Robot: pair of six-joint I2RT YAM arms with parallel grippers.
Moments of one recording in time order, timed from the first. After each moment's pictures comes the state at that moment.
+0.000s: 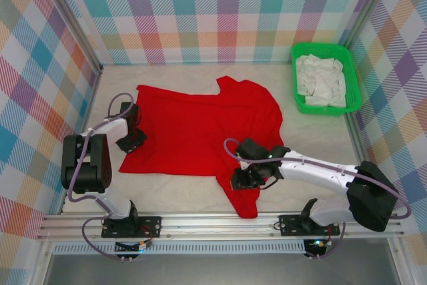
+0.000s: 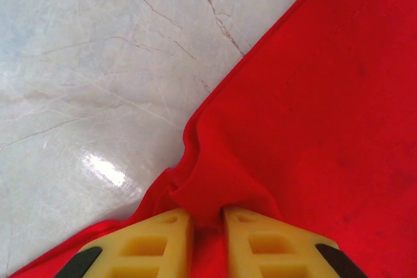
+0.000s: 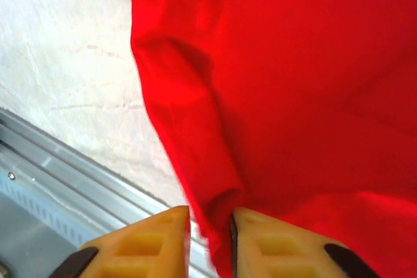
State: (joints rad) left arm 0.03 1.66 0.92 -0.62 -0.17 -0.70; right arm 0.95 1.32 0.75 -0.66 -0.32 0.73
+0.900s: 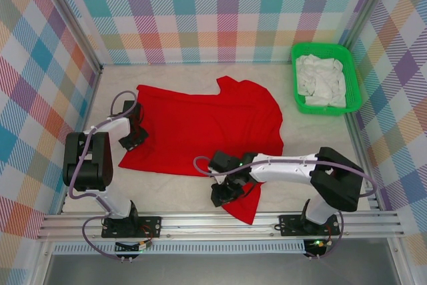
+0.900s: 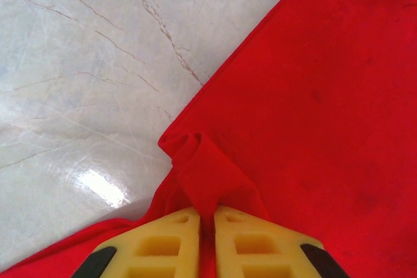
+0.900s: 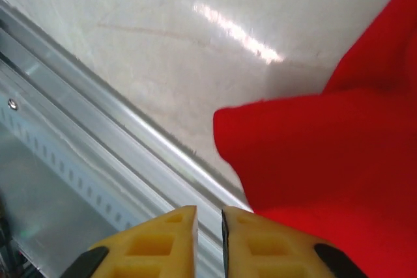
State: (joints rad) left arm 0.01 1.69 0.93 -0.57 -0.20 -0.69; right arm 1.14 1.58 0.89 -0.60 -0.45 0.67
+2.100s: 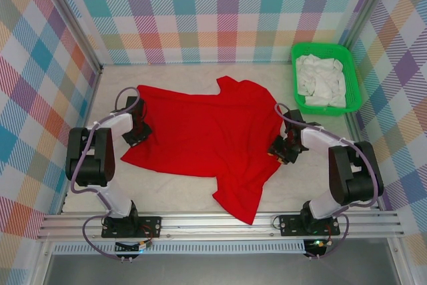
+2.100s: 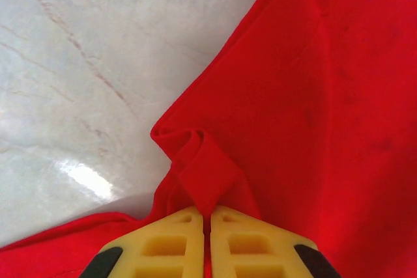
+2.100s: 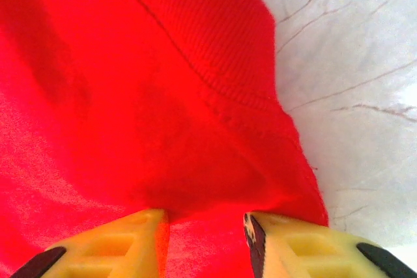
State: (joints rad) left arm -0.02 1.74 1.00 -0.58 -0.12 -0.68; right arm 0.18 1.54 0.78 -0.63 -0.26 0.73
